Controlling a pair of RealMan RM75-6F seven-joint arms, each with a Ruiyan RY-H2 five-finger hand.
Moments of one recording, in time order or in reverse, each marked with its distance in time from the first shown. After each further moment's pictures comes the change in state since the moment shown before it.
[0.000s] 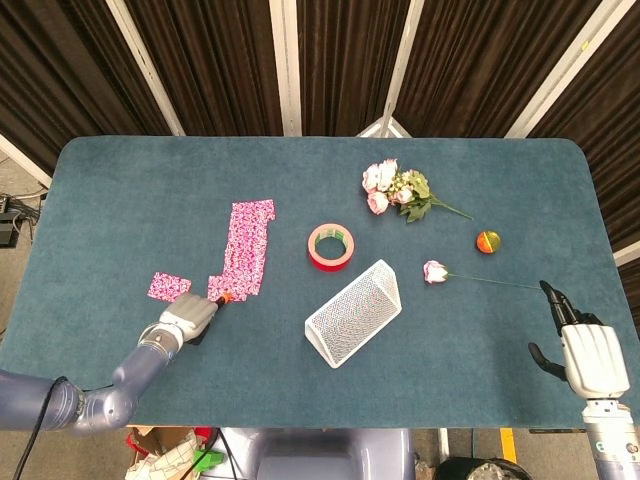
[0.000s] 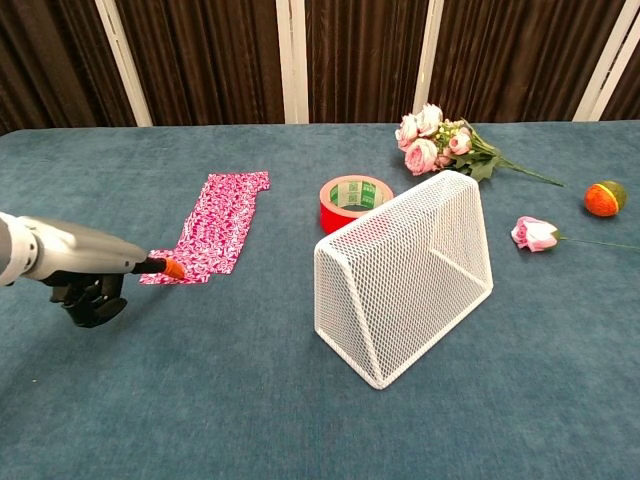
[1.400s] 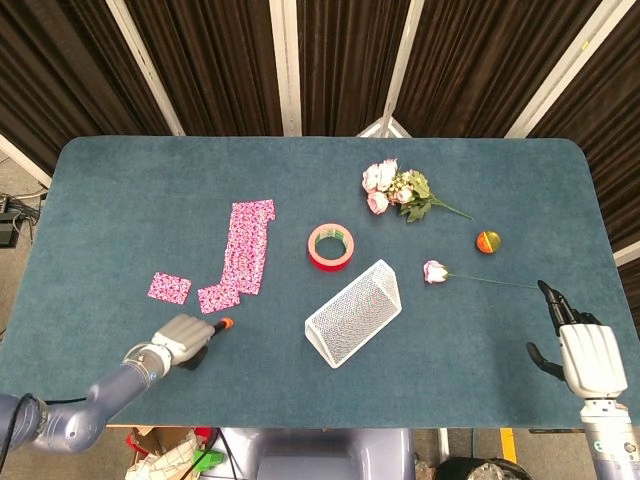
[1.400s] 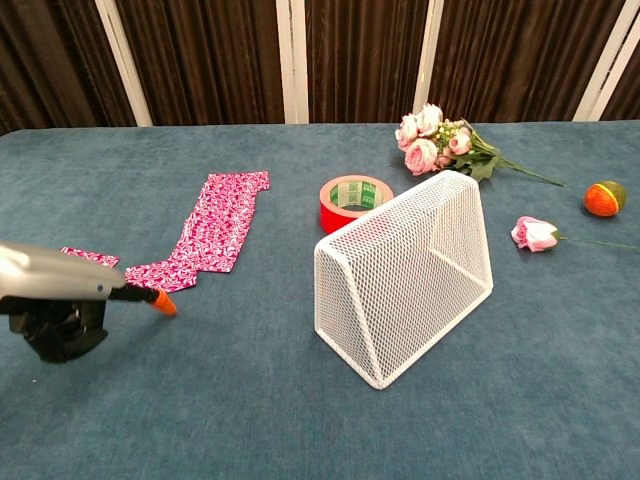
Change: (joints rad) left arm 0.064 0.127 0.049 -0.111 0.289 -0.079 -0.237; right arm 0.003 -0.007 0.000 0.001 -0.001 -0.005 -0.009
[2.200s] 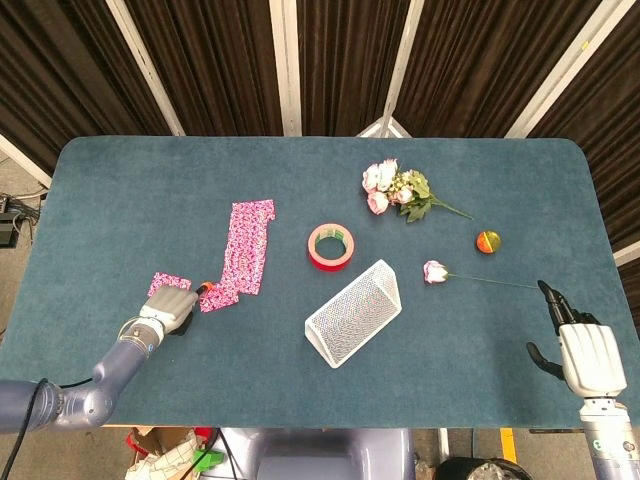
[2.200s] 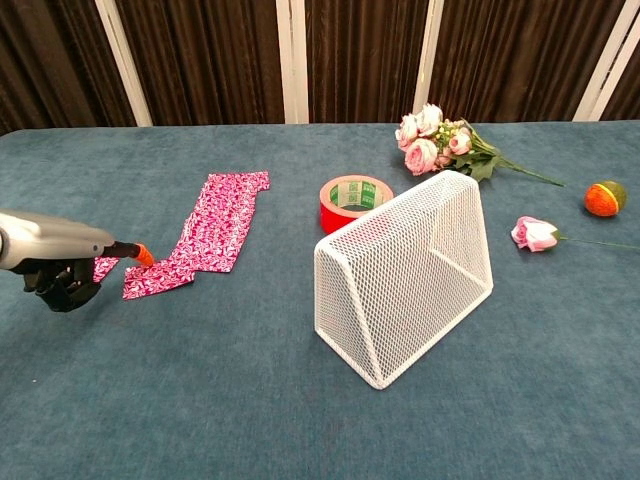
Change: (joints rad) left arm 0.014 -0.108 -0.032 0.202 -0.145 0.053 0.074; right arm 0.001 -0.003 0.002 0.004 0.011 -0.005 0.005
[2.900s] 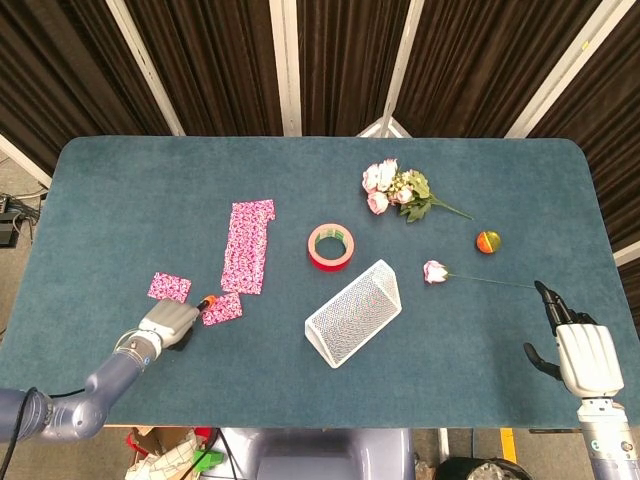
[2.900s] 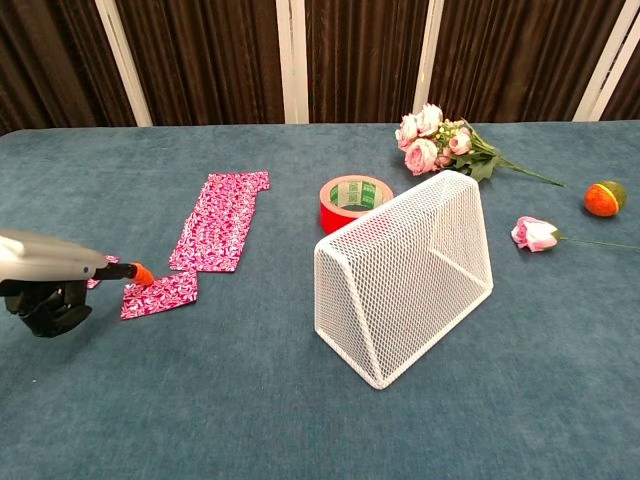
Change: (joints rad) left arm 0.013 0.051 0.033 -0.090 0.065 -0.015 -0.005; right arm 0.002 -0.001 -0.002 -0.005 -0.010 0.001 0.002
